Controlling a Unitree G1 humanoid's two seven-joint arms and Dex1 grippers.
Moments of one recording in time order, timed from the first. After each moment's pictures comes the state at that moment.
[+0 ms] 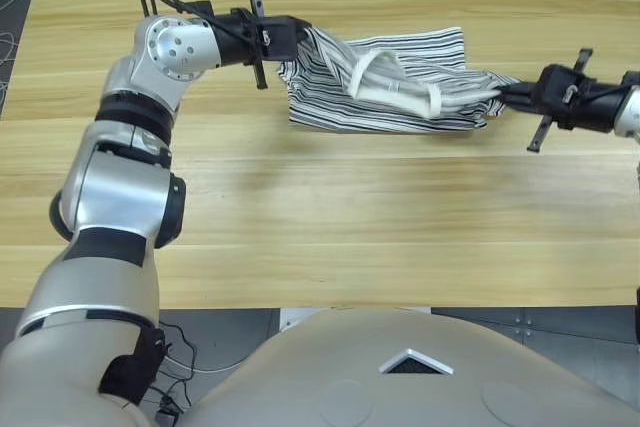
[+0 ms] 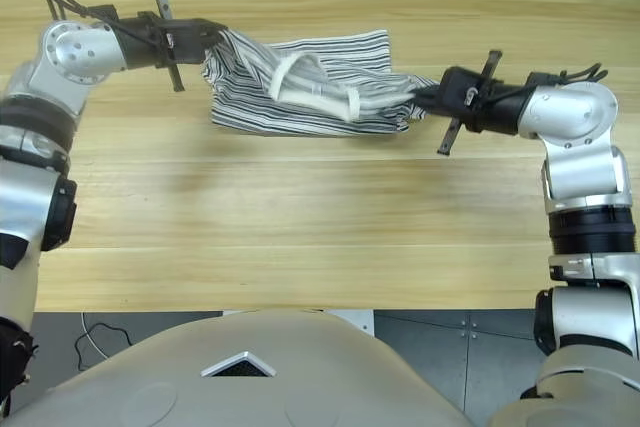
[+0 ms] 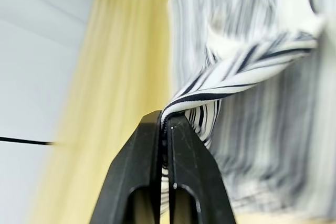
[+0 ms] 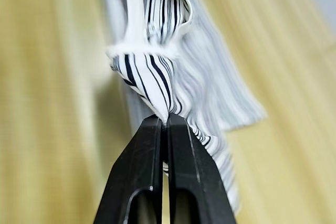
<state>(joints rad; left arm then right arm) -0.80 0.50 -0.35 1.04 0.19 -0.74 -0.88 -0.23 -0.83 0.14 0.17 0.11 -0.14 1.13</state>
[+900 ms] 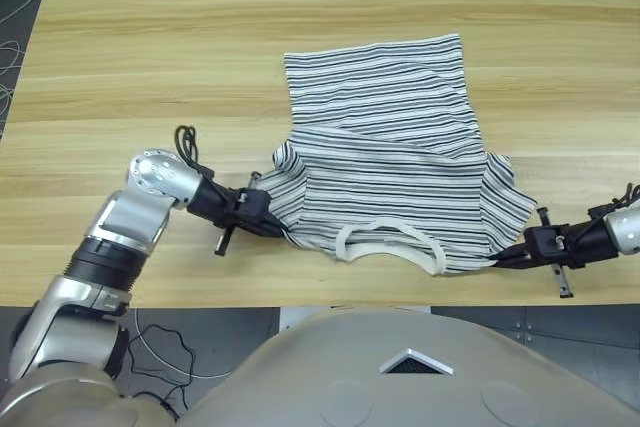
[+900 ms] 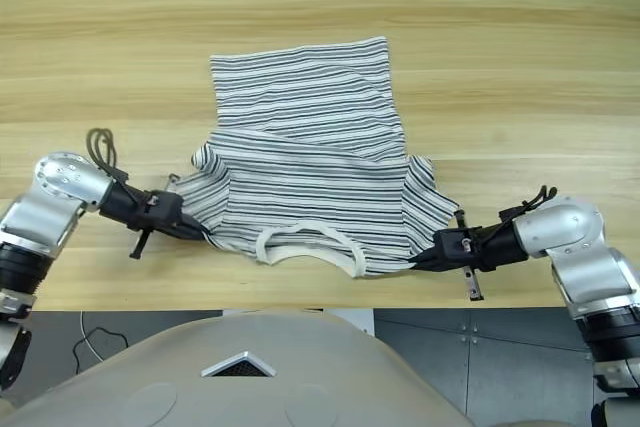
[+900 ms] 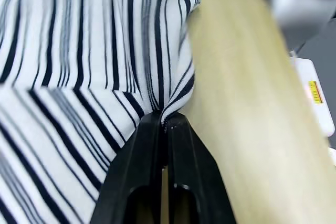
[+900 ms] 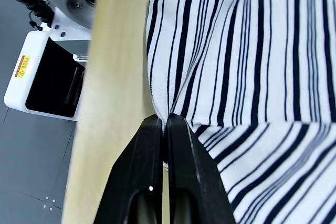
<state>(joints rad) -0.08 0.83 -0.40 0.06 -0.12 -0.02 -1.52 0.25 -1.05 0.17 -0.08 0.16 -0.13 1.47</state>
